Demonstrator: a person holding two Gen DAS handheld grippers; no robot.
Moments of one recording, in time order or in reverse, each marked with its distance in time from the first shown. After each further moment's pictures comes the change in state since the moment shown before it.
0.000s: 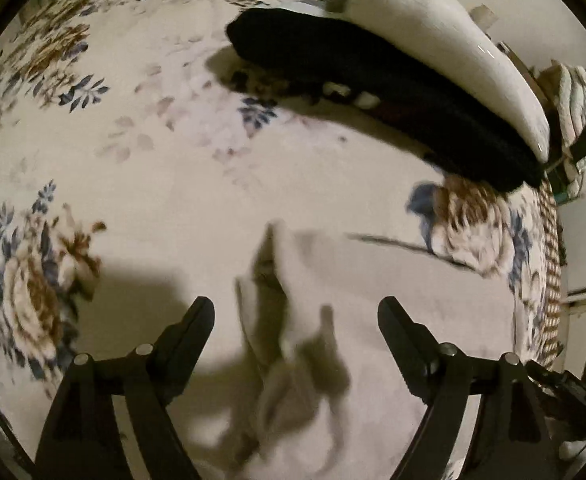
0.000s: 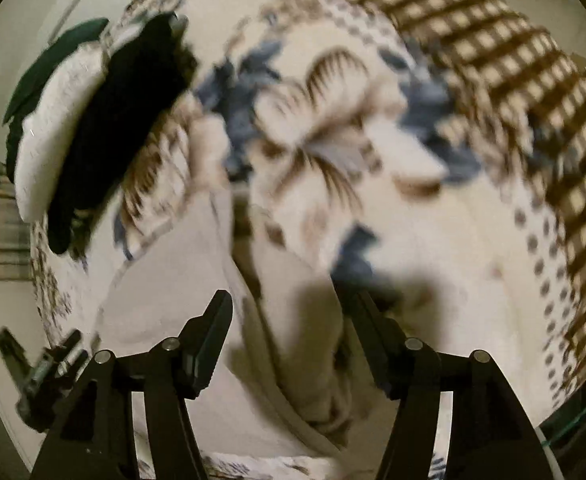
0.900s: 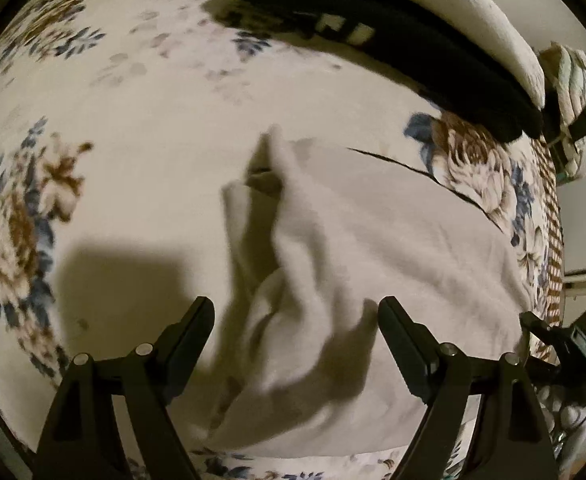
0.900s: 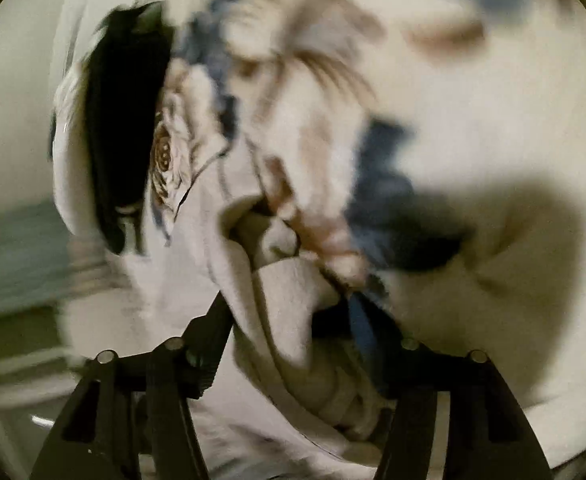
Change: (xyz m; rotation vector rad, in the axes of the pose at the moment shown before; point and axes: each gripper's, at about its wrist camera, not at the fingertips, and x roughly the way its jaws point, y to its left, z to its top) left arm 0.013 0.002 -0.044 -0.019 0.088 -0.026; right arm 0.054 -0.031 -0.022 0.116 0.114 0.316
